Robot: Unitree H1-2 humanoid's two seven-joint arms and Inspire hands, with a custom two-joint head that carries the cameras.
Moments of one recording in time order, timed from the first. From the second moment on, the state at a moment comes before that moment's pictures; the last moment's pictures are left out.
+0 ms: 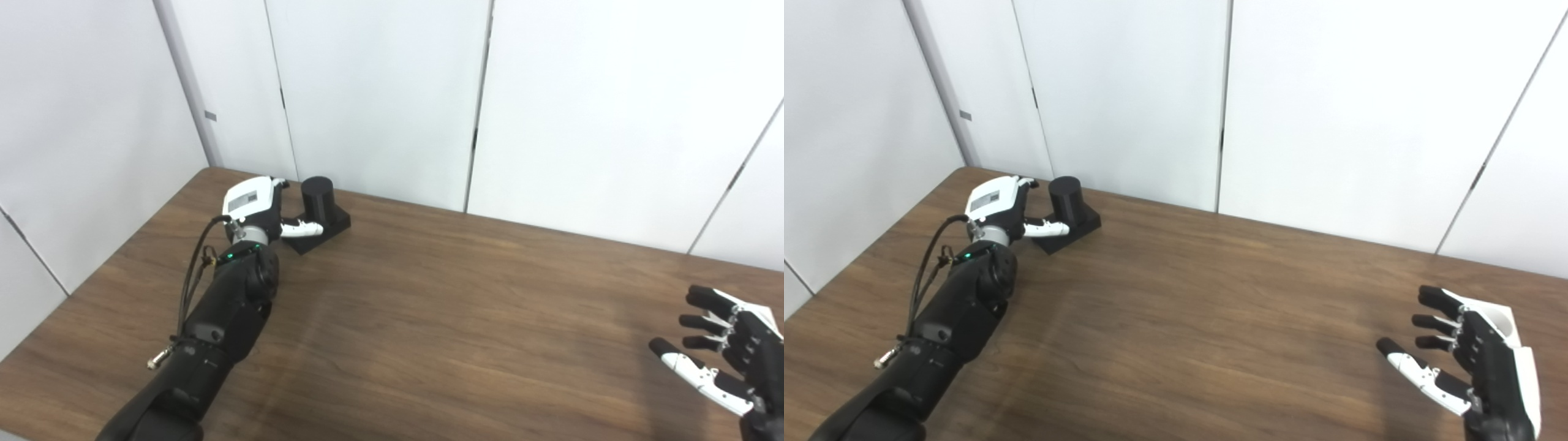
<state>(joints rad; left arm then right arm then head) -0.49 0.45 -0.09 0.40 0.84 0.47 0.00 -0.02 -0.13 -0.07 -0.39 -0.20 0.24 -0.04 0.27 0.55</state>
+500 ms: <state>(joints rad) -0.49 0.45 -0.10 0.42 0.81 0.47 0.00 -0.01 -0.13 -0.07 -0.40 -0.21 0.27 -0.04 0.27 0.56</state>
